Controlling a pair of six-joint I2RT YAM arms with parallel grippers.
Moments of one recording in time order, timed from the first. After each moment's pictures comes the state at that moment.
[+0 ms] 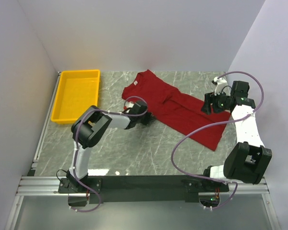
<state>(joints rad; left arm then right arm) -0.72 2.10 1.17 0.22 -0.04 -1.68 -0.27 1.36 1.15 -0.70 -0.55 -0.43</state>
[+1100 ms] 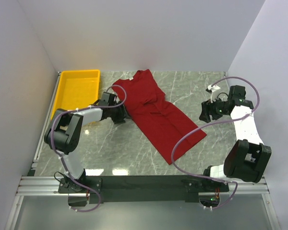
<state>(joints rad) -0.35 1.83 1.02 -0.08 0.29 -0.79 -0.28 1.38 1.10 -0.81 -0.60 -0.63</state>
